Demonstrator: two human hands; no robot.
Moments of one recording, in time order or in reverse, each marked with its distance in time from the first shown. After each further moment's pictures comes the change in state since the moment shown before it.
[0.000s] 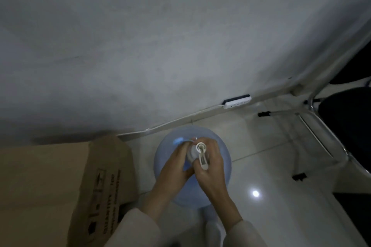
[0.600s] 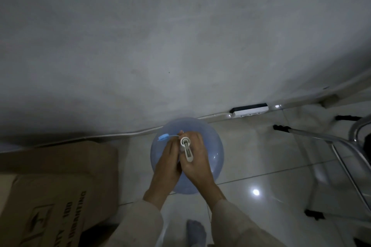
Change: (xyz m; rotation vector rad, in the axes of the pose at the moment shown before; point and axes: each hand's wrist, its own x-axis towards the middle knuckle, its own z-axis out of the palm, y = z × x) left_hand 0.166 -0.094 0.071 0.147 0.261 -0.110; right_hand 0.168 0.154 0.025 -0.109 -0.262 -0.055
